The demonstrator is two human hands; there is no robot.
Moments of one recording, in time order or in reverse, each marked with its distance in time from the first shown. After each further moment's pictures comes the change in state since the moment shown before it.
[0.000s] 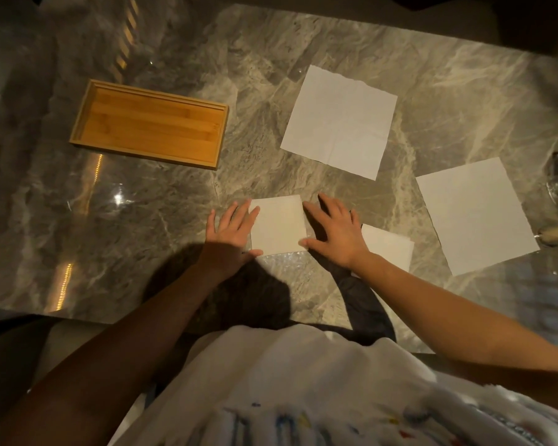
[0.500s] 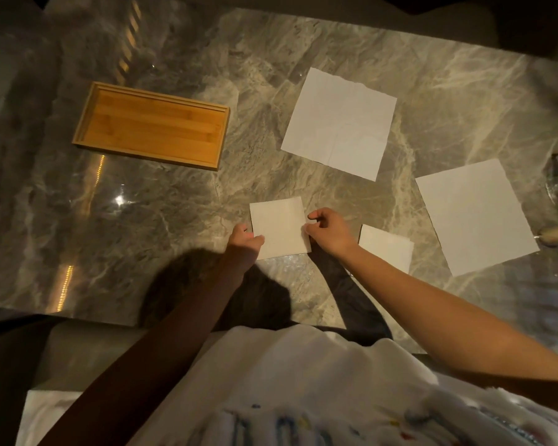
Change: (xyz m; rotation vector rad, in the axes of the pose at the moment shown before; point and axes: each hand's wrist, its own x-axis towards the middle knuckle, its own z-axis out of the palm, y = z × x) left_hand 0.008 0.047 -0.018 -1.132 -0.103 -0.807; right_hand 0.013 -0.023 0.002 0.737 -0.037 0.432
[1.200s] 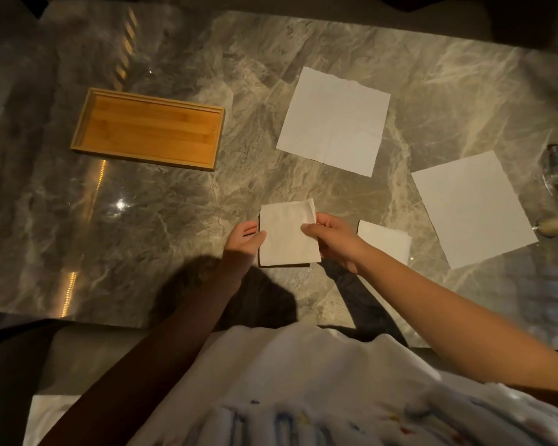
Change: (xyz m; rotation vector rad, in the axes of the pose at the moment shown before) left_hand -0.016 -0.002 0.000 -0.136 -0.021 0.106; right_hand -0.033 -0.005 -0.016 0.443 -0.276 0.087
